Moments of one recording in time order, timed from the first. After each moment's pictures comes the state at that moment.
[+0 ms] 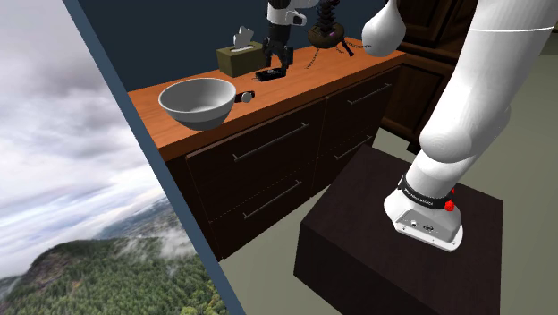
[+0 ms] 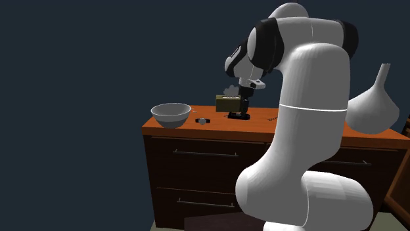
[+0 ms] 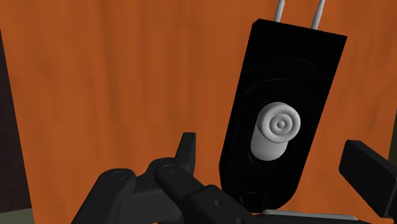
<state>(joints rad) -0.28 0.17 0.13 -1.83 0.08 2.05 1.61</state>
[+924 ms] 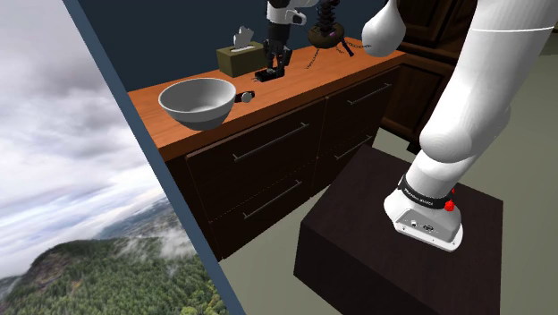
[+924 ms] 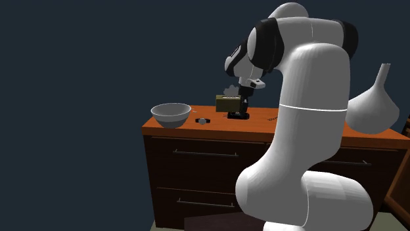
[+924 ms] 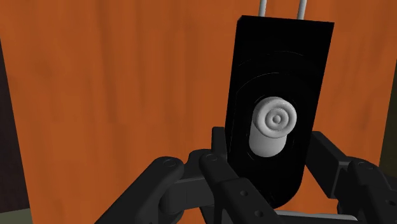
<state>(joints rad) -0.28 0.17 0.13 -1.83 0.08 2.05 1.61</state>
